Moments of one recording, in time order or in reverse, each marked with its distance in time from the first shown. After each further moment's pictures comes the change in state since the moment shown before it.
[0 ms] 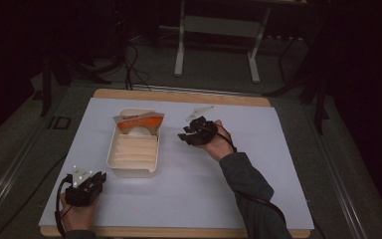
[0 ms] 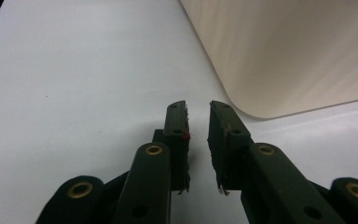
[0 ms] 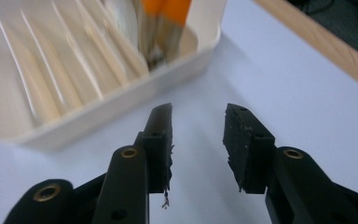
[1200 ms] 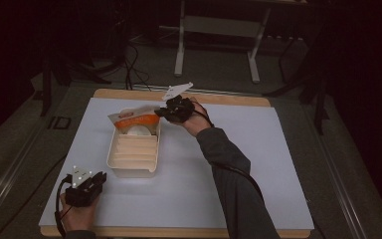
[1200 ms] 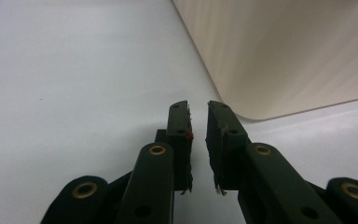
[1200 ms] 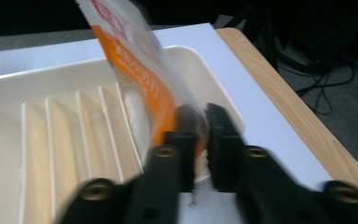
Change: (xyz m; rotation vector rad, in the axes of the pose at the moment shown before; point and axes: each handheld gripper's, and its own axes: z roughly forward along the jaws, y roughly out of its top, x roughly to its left) left arm 0.000 0.000 -0.002 -0.011 -0.020 0.000; right arm -0.004 0.085 0.033 -0.158 0.112 -0.177
